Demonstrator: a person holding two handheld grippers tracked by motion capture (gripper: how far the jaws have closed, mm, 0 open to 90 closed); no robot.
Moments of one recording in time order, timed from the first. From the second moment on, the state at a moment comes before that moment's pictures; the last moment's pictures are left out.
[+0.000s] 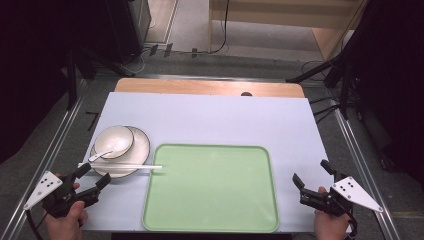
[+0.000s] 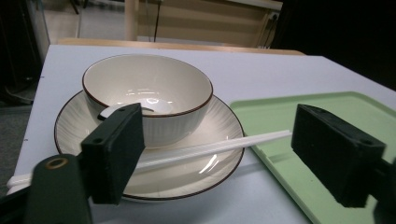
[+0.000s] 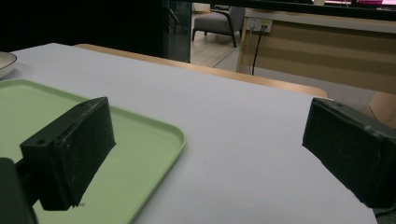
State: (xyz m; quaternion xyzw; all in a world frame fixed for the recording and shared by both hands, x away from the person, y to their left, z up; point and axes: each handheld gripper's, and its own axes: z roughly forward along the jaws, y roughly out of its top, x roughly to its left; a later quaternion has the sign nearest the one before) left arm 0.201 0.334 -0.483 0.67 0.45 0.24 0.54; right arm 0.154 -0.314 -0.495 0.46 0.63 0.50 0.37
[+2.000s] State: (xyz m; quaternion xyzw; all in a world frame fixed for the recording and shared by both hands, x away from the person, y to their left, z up) left arm 0.284 0.244 -0.503 0.77 0.46 0.19 0.40; right arm 0.145 -0.310 -0.502 0.45 0.65 0.50 0.35
